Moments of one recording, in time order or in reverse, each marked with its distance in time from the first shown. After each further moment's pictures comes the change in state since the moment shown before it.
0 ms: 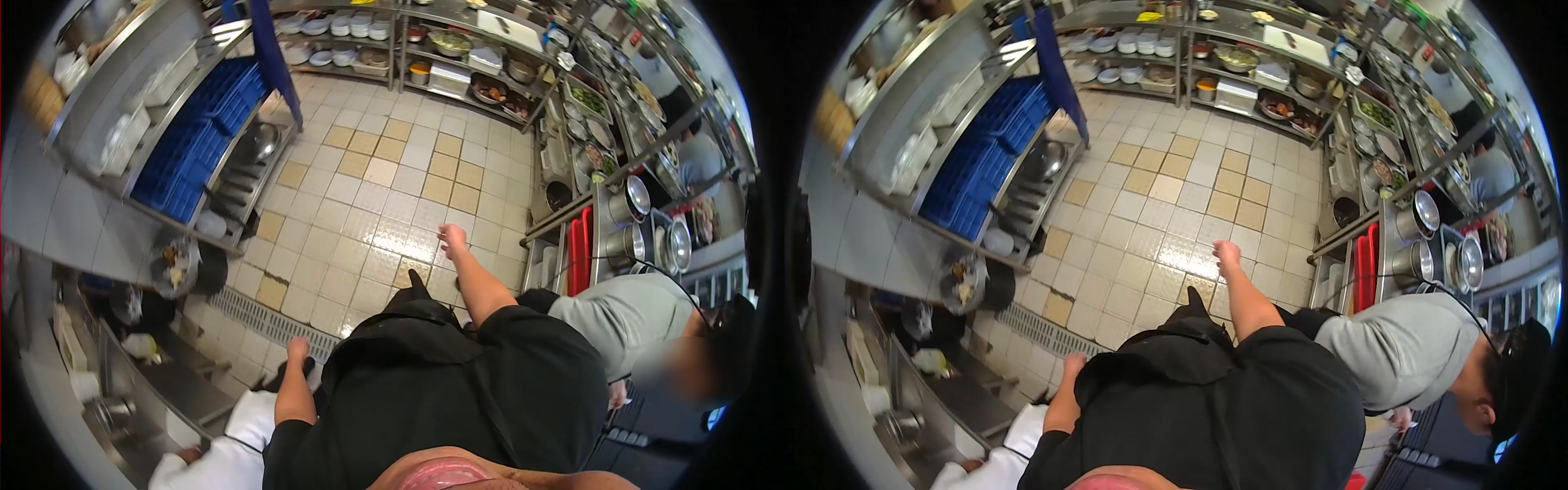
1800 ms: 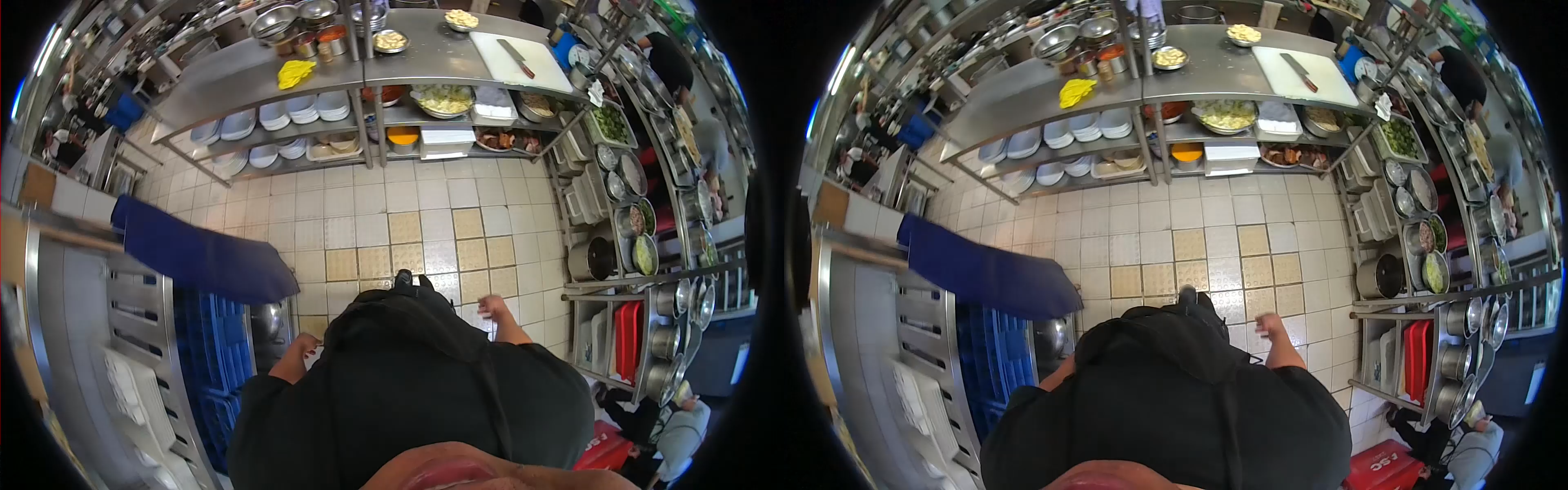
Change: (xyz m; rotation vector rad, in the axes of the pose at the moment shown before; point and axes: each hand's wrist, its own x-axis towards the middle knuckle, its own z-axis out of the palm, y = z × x) left_hand 0.990 0.177 -0.665 -0.047 -0.726 -0.374; right_hand 0.466 -0.408 0.328 -0.023 0.030 0.425
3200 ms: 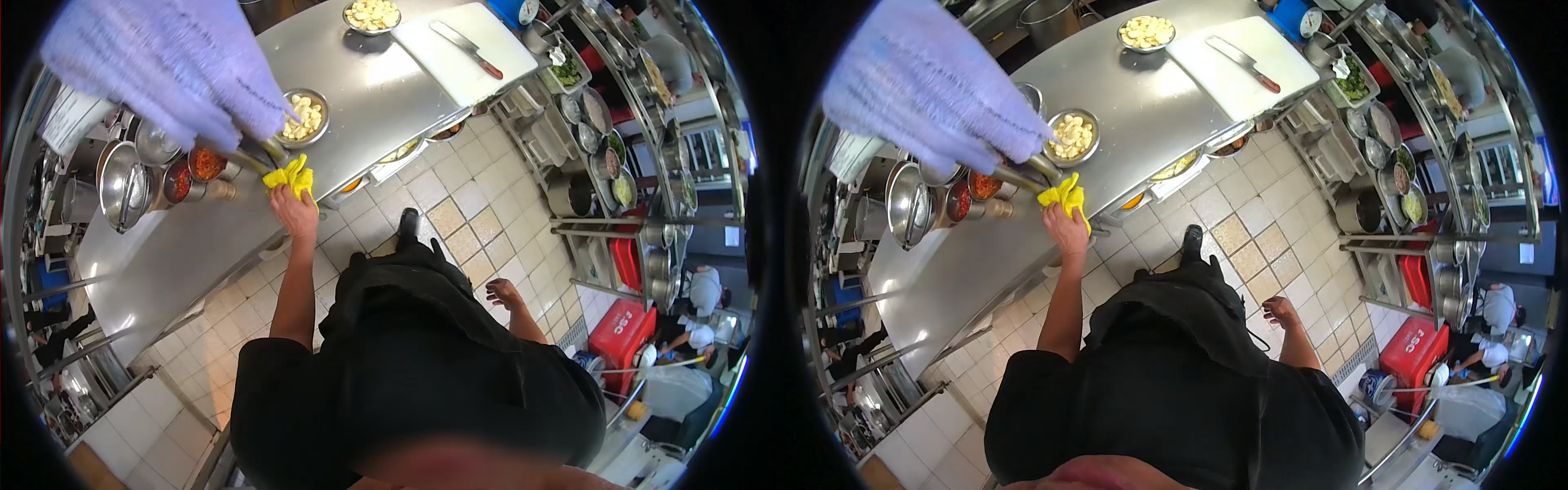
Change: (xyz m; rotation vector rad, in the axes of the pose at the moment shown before) left_hand -0.085 0.900 -0.465 0.337 1.244 1.297; right_hand 0.002 -0.461 0.116 0.184 0.266 0.231
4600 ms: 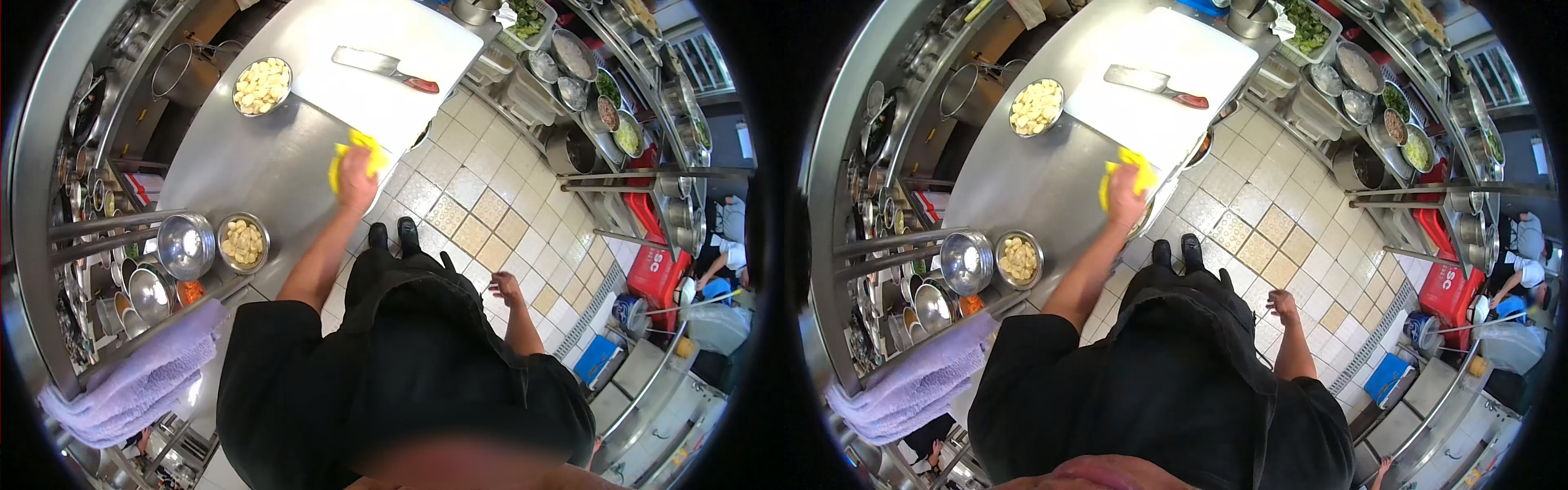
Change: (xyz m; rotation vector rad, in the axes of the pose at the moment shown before) left_hand 0.149 0.309 0.221 -0.485 -0.456 0.604; right_hand 0.100 -0.063 -0.064 0.504 0.075 0.088
